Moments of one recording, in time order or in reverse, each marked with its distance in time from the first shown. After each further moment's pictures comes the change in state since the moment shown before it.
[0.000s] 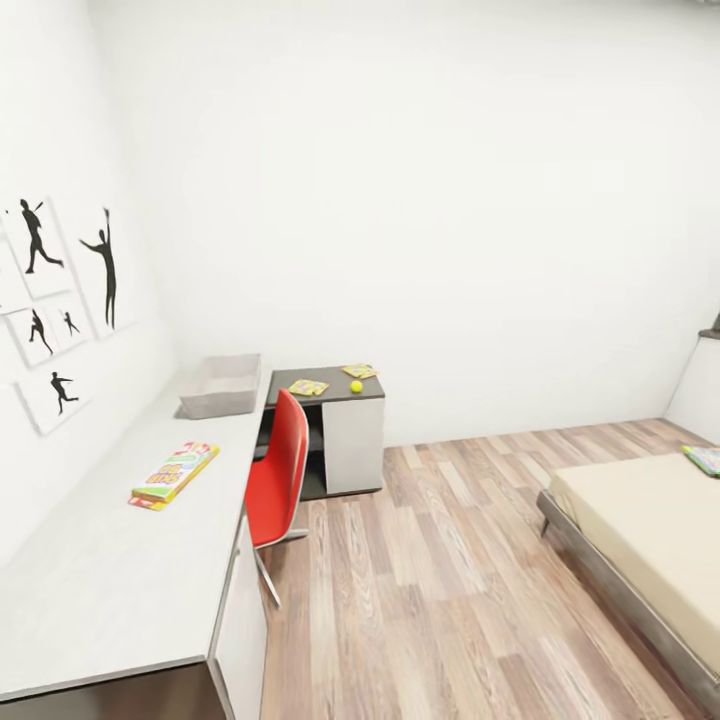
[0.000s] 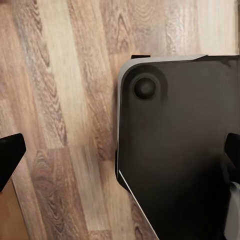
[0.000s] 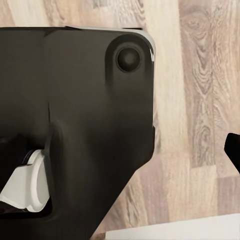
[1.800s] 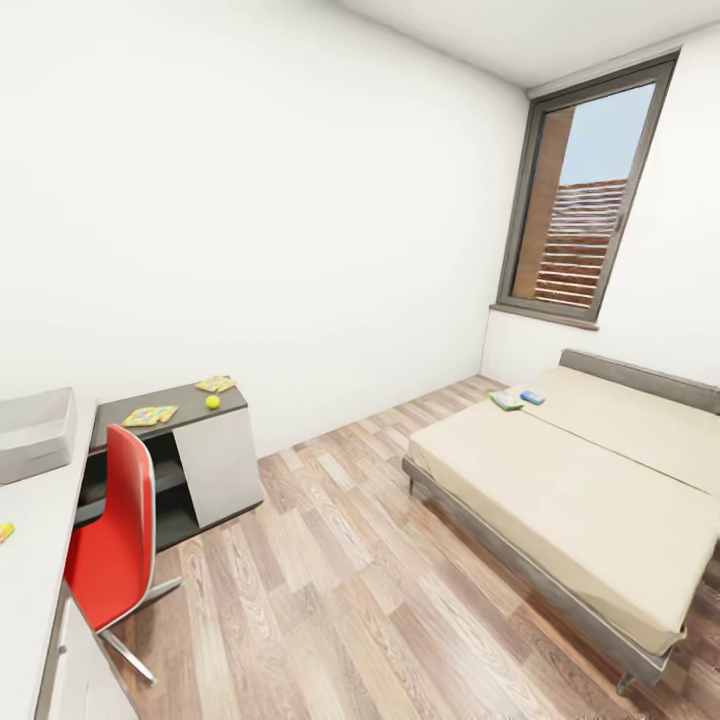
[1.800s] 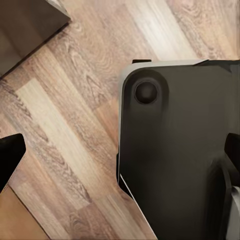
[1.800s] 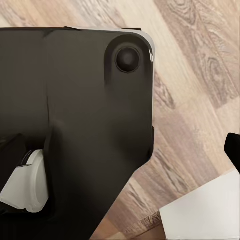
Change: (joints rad) left arm 0.000 0.003 -0.001 0.000 0.000 -0.016 0.000; right arm 0.000 -0.002 0.001 0.000 -0.002 -0.002 0.000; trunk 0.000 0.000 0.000
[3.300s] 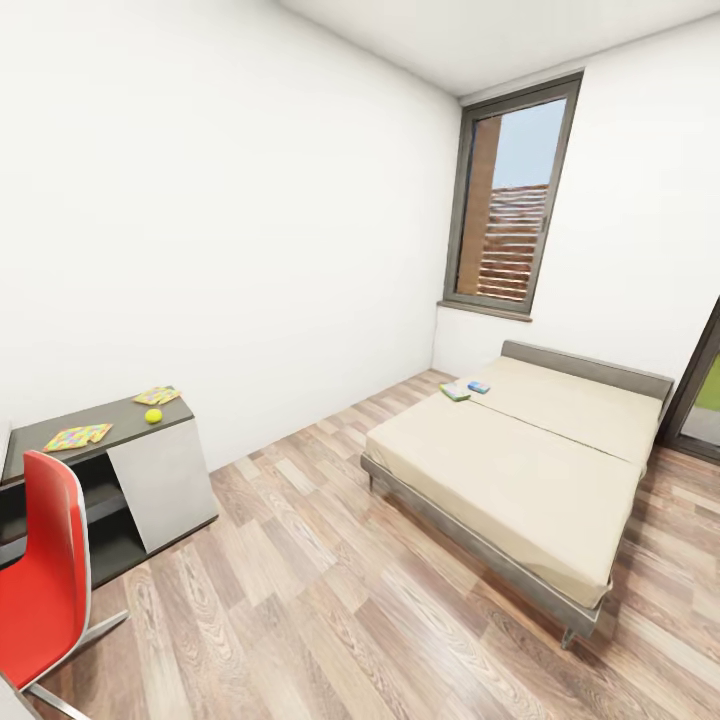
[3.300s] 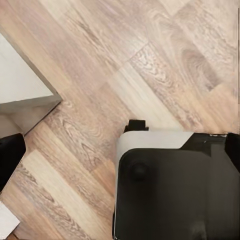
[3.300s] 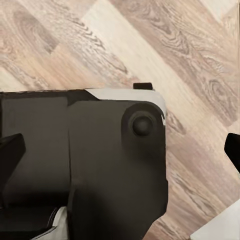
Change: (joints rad) left arm -0.214 -0.001 0.017 -0.229 0.009 0.415 -0.006; right arm -0.089 0.026 -0.014 -0.155 -0.017 0.155 -0.001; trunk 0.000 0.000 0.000
